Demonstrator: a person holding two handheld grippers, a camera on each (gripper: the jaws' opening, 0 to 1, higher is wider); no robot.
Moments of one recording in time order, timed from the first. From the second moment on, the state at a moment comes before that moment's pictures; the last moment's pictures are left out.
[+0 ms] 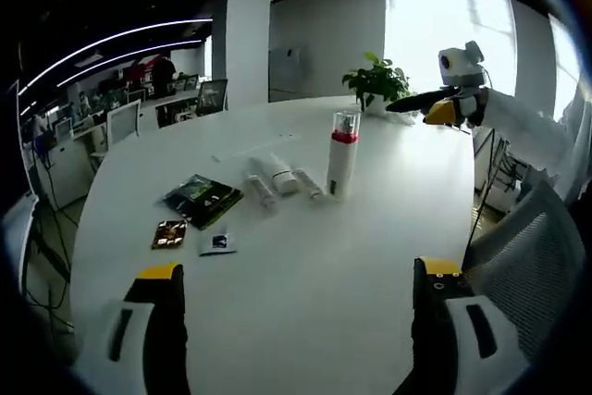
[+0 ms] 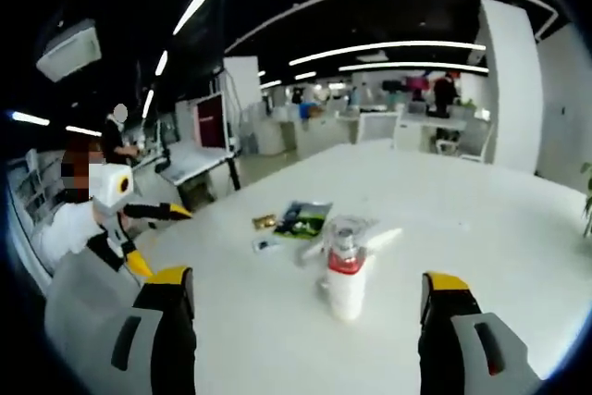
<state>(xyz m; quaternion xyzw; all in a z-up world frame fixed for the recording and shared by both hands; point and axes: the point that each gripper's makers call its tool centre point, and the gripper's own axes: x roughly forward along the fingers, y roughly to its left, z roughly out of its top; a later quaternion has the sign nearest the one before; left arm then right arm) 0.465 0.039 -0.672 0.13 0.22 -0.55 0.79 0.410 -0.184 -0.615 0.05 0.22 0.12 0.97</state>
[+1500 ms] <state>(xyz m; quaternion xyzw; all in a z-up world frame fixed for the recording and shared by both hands) 0.451 0.044 -0.677 0.15 0.23 -0.57 0.77 0.562 -0.256 -0.673 0.22 0.37 0.04 0.90</state>
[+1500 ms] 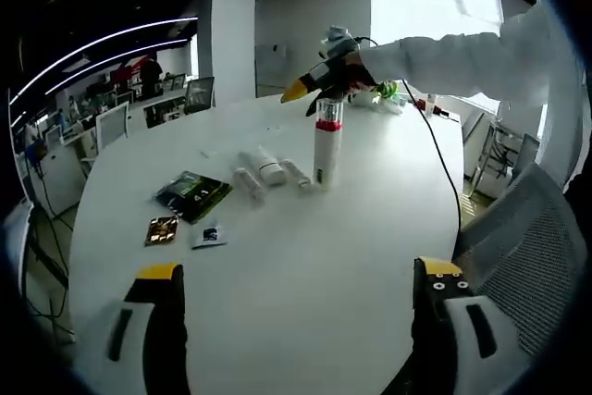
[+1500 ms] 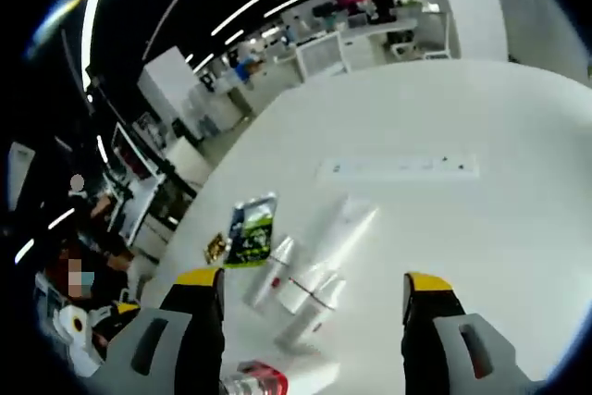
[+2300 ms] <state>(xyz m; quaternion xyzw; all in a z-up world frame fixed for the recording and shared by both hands) 0.458 0.047 -0.678 0.13 0.23 -0.57 0.78 0.616 -0.260 -0.725 0.25 0.42 0.01 0.87</state>
